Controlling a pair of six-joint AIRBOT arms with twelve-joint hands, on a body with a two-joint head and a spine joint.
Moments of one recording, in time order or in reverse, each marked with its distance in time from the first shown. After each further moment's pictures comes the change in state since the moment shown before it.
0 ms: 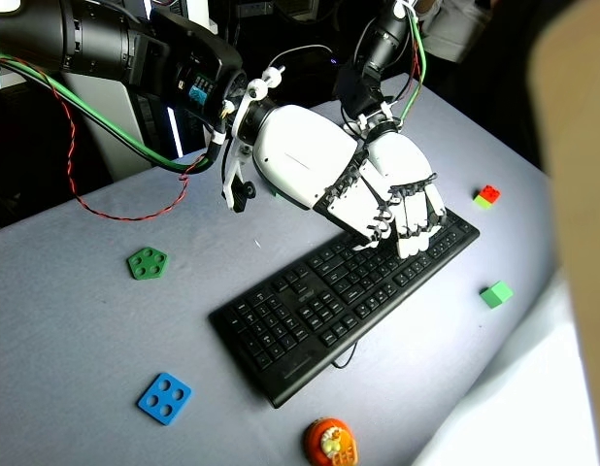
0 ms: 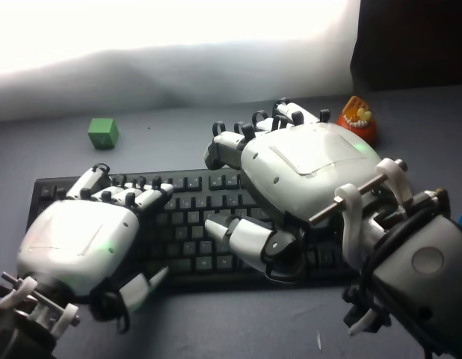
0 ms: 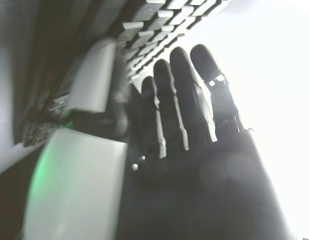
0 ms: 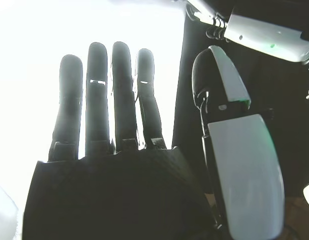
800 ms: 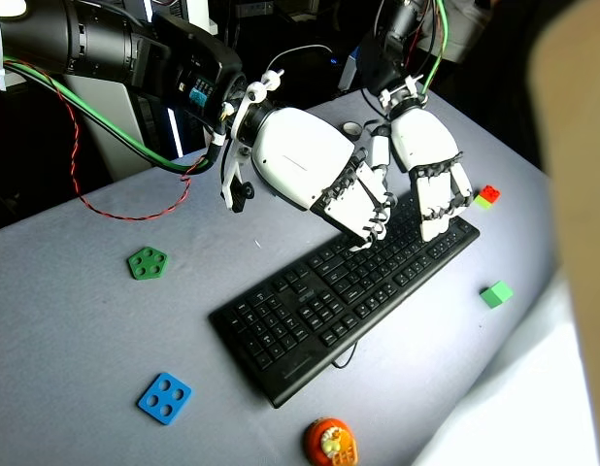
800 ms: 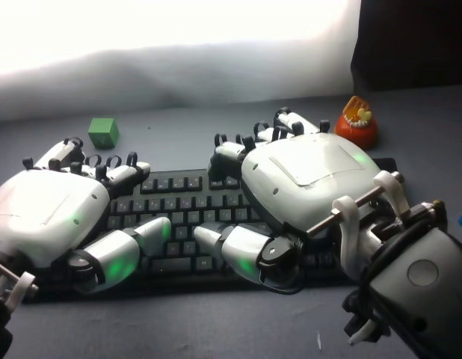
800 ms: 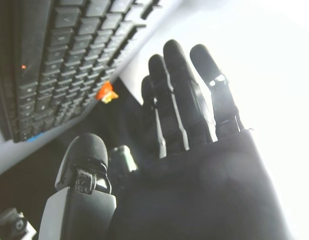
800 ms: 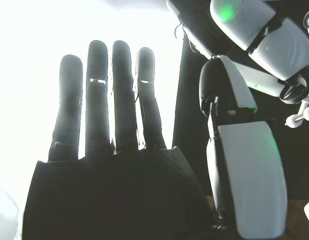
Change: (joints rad) left arm -0.056 0.185 -0.093 0.002 0.130 -0.009; right arm -0.016 -0.015 0.000 0.006 0.025 -0.001
